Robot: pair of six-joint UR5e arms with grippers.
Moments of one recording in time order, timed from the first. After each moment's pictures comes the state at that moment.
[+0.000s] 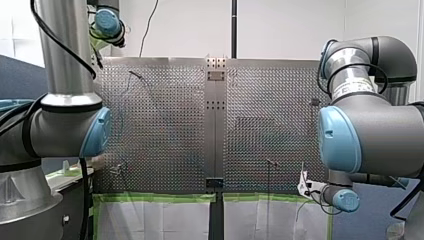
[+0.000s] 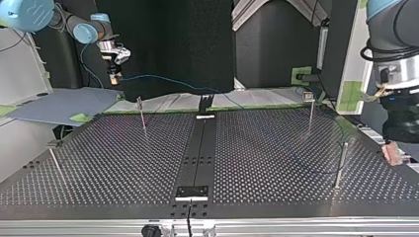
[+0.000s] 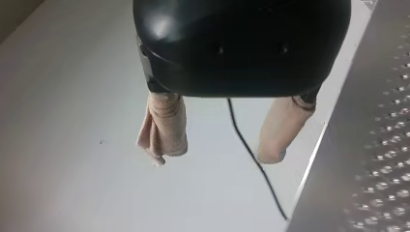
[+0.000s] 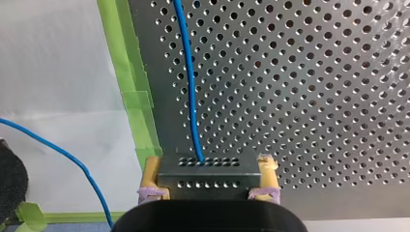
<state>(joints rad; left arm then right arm) 0.19 -1.30 -1.68 -3.18 -1.67 -2.10 1.53 -0.56 1.89 -1.15 1.14 1.69</state>
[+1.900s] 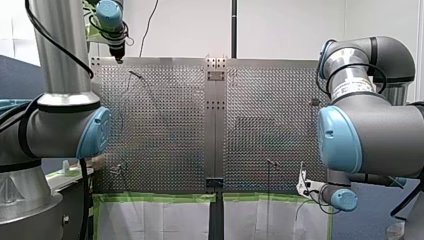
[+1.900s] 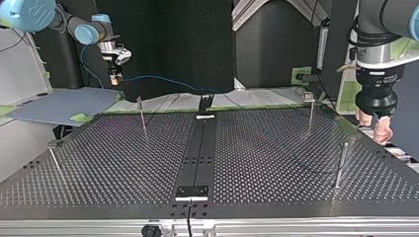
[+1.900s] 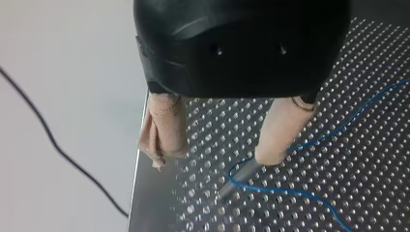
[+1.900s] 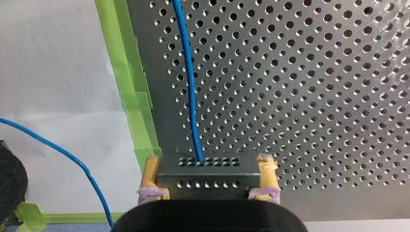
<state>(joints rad) 0.12 -1.30 -1.69 -3.48 -1.72 -1.56 1.54 -0.56 1.88 -1.14 1.16 1.69</state>
